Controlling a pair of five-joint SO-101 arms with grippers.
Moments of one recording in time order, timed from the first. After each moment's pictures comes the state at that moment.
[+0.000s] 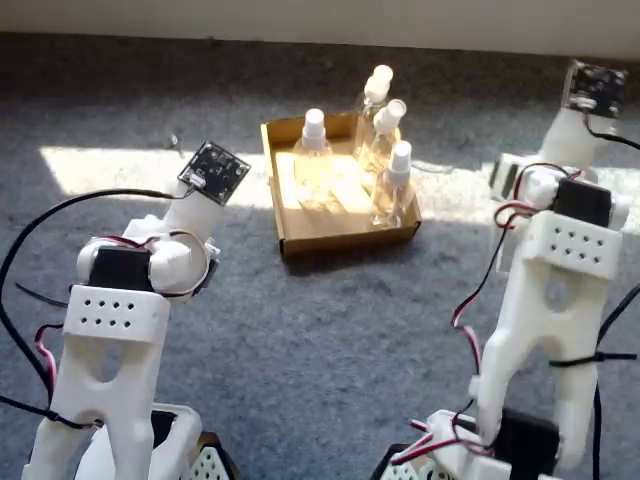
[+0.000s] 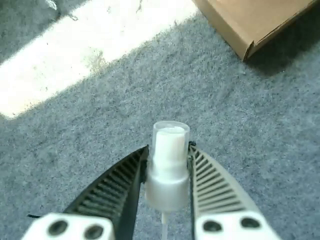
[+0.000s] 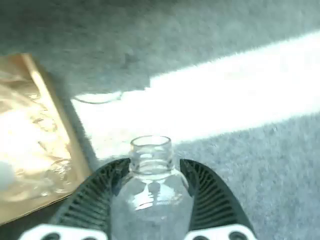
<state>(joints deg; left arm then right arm) -1.6 -41.3 38.4 72.3 -20.3 6.9 -19.5 7.5 63.3 7.1</state>
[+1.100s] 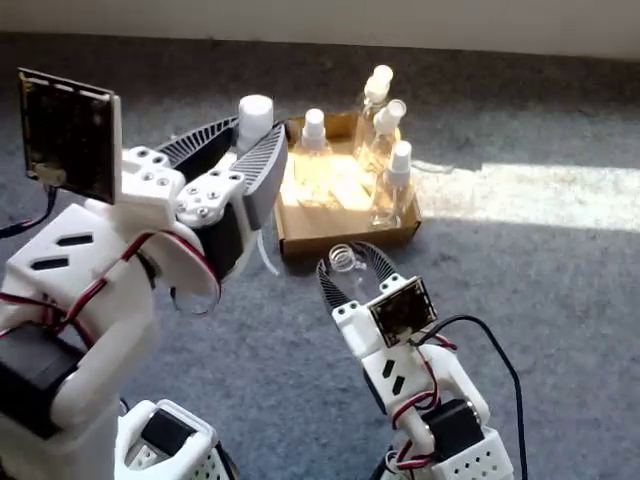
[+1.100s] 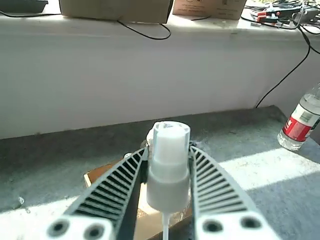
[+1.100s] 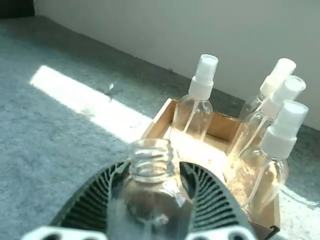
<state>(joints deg) 22.8 -42.4 -8.7 70.7 16.0 -33.2 -104.3 90.9 30.2 11.0</state>
